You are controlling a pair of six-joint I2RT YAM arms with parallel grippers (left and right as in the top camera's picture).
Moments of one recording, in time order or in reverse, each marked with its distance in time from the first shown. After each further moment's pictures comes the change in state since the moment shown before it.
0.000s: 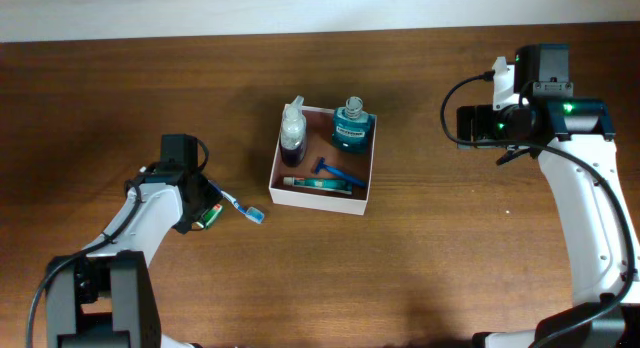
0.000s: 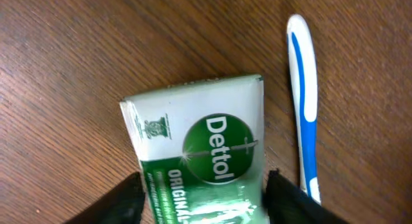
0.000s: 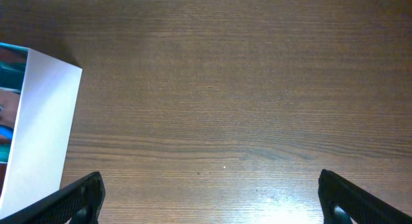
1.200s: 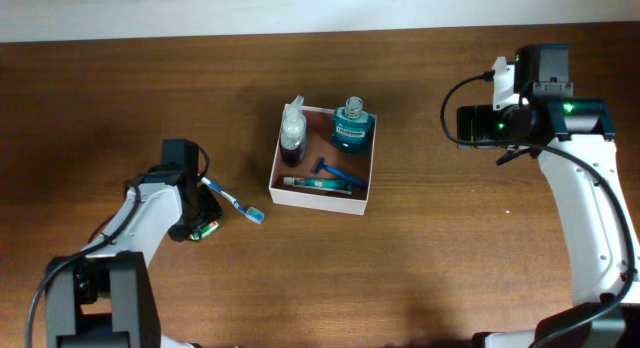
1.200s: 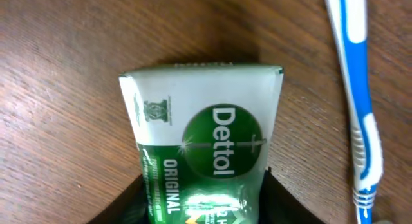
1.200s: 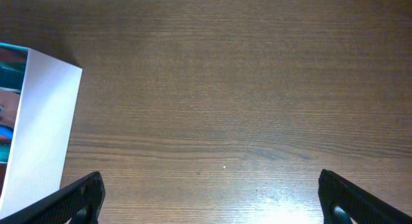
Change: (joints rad) left arm 0.000 0.000 0.002 -0.122 0.020 0.182; right arm 0.000 0.000 0.000 0.000 0.000 0.000
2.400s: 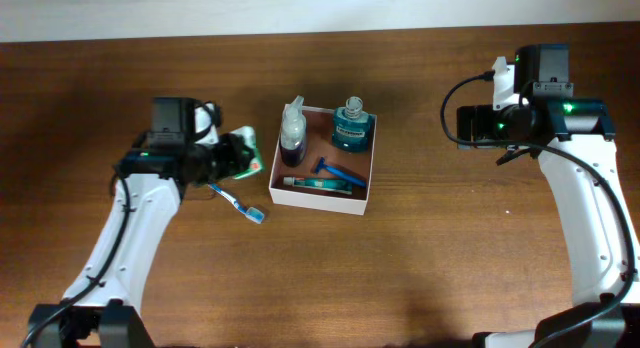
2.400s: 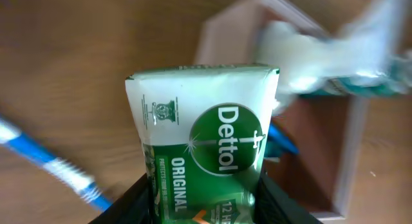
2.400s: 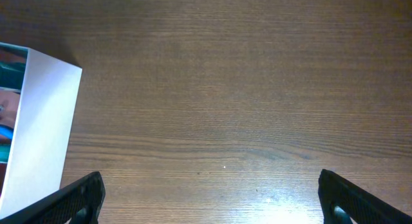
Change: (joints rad) left arm -0.097 -0.131 0.220 0.076 0.466 0.163; right arm 0.000 0.000 0.000 0.000 0.000 0.000
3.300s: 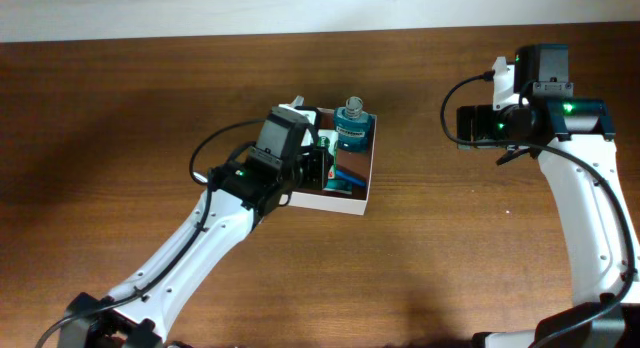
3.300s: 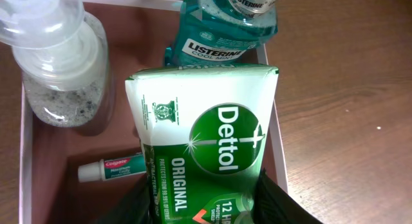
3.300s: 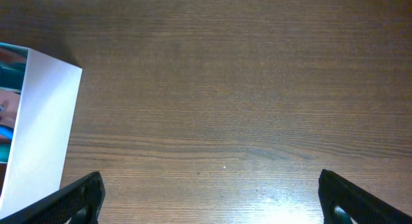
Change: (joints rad) left arm -0.434 0.000 0.000 0.178 -0.256 0.005; right arm 0.000 0.000 0.000 0.000 0.000 -0.001
